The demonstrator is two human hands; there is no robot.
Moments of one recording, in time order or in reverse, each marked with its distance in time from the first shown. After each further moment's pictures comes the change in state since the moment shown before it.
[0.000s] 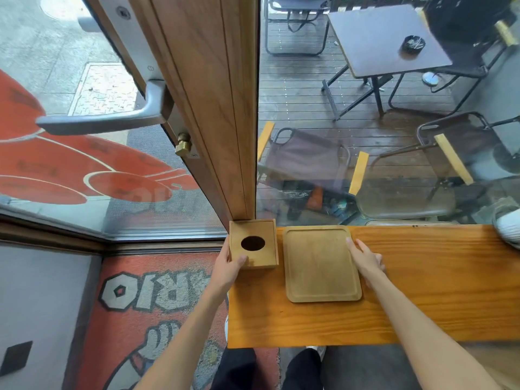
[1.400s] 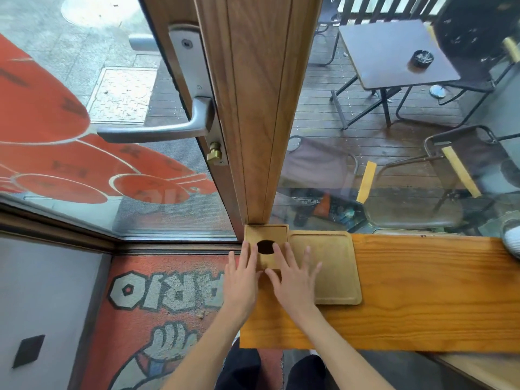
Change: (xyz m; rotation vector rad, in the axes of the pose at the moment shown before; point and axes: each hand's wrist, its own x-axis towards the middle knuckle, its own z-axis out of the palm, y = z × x) left_hand -0.017 -0.016 0.006 1.068 0.095 0.234; right_hand -0.133 -0.036 0.153 -0.757 0.123 -0.753
